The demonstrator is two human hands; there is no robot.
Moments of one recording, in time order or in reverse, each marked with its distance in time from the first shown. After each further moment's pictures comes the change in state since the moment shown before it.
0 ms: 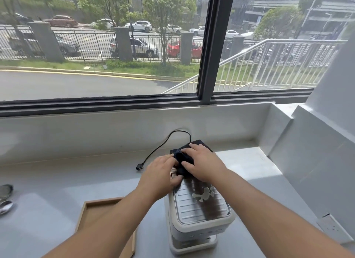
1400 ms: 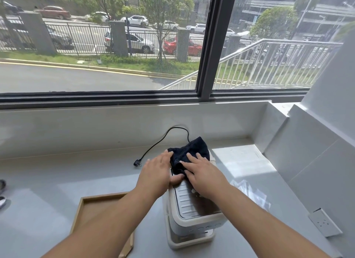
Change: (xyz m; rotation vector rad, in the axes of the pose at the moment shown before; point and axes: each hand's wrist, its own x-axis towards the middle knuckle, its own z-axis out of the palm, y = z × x) left_hand -0.005 -0.007 0.009 0.002 -0.031 -0.112; right_hand -0.038 -0.006 0.031 -0.052 -0.041 -0.020
